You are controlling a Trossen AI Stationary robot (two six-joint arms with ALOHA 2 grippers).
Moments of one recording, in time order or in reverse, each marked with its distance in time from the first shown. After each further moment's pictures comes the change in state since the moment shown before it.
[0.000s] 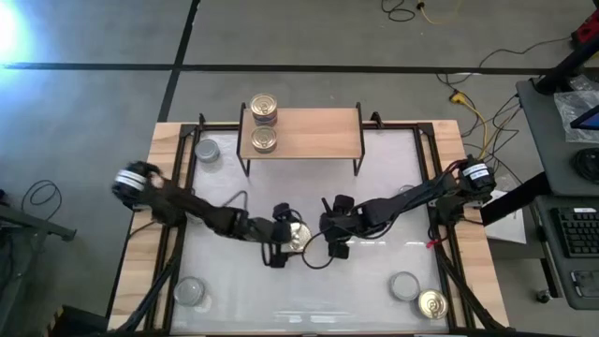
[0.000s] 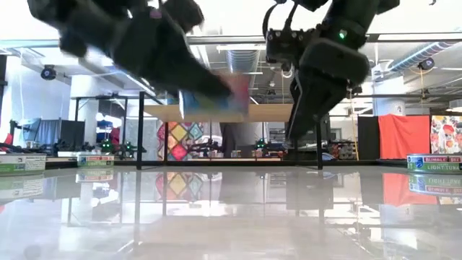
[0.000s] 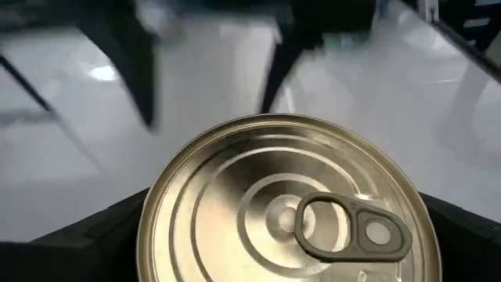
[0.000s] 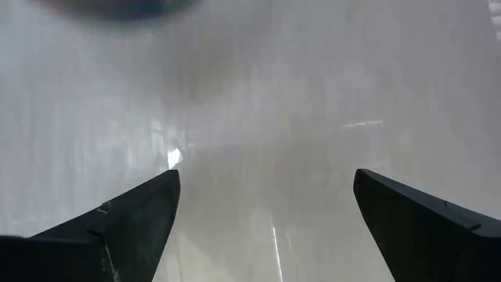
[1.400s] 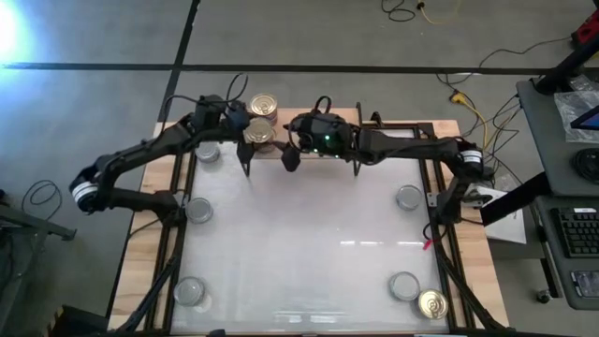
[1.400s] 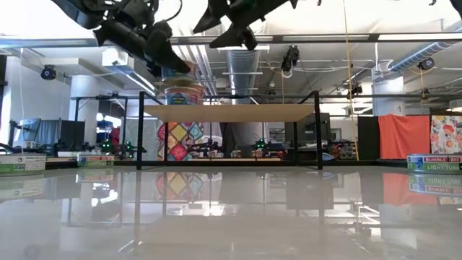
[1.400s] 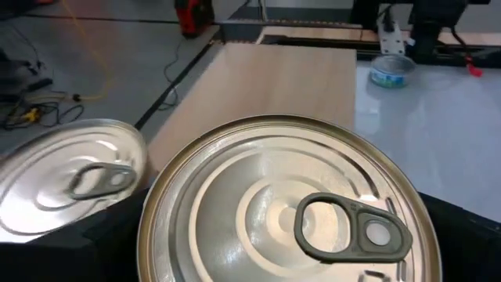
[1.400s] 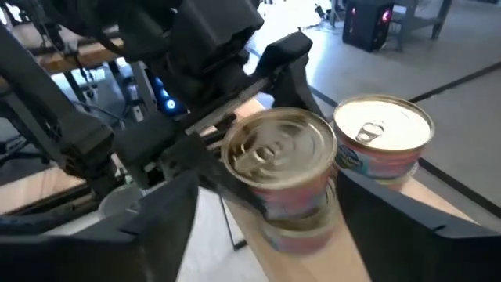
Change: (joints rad) left arm 1.004 -0.468 0.142 -0.592 0.604 0.321; right arm -0.445 0.036 0.448 0.439 -0.051 -0.149
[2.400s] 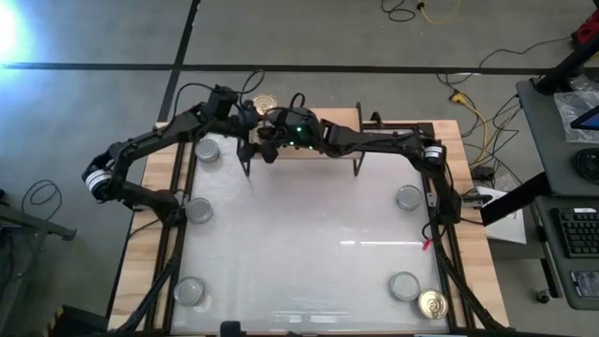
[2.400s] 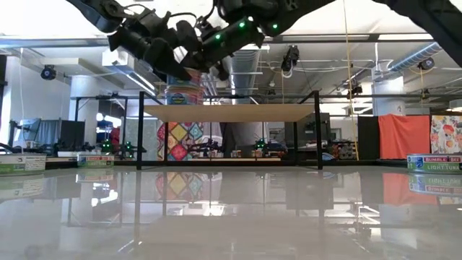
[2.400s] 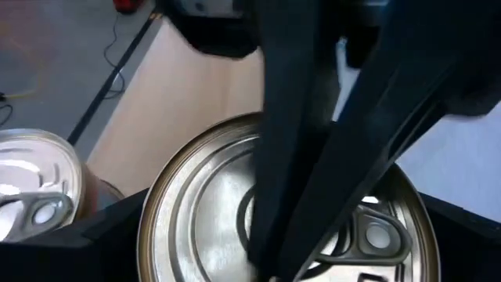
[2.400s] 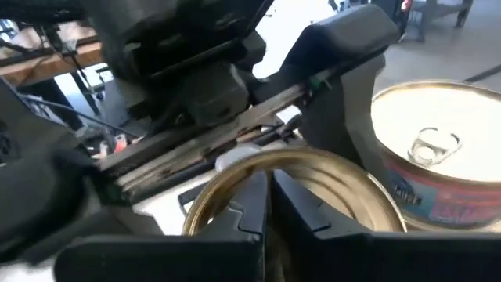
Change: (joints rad) left arm 0.050 0.153 0.144 -0.182 0.164 0.194; right arm -0.094 0.301 0.210 0.102 -0.129 0.004
